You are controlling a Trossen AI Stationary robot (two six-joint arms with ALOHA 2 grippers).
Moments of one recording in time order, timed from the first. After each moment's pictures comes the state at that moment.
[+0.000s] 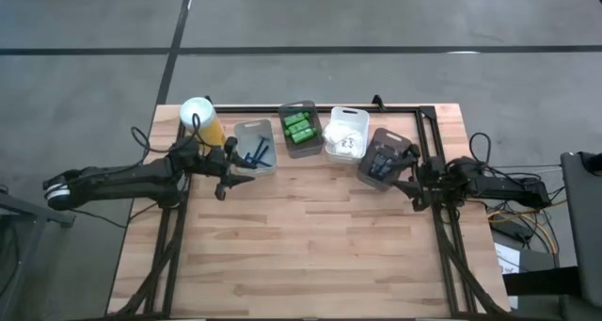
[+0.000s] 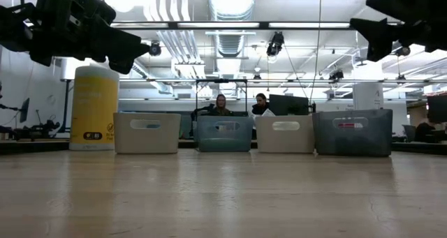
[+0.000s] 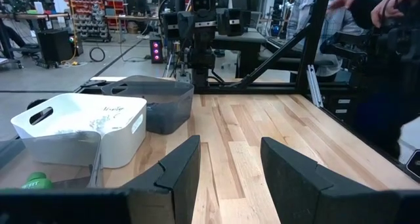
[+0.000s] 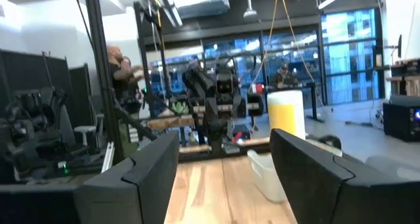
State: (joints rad) left arm 0.40 0.70 0.19 0.49 0.52 0.00; right arm -0.06 0.00 0.01 0.25 -0.05 0.17
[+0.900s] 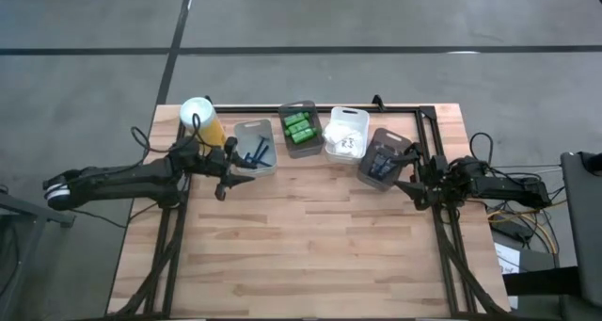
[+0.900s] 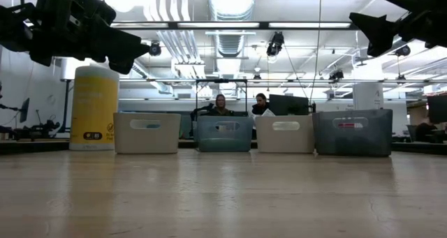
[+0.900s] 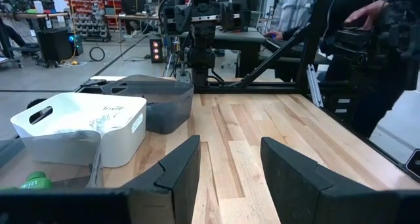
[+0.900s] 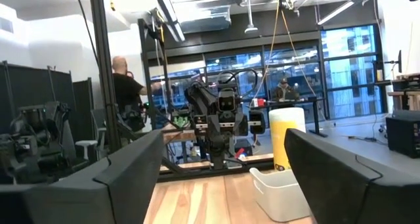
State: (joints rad) left arm 0.40 0.70 0.19 0.49 0.52 0.00; right arm -0.06 0.00 0.01 0.33 -0.05 0.18
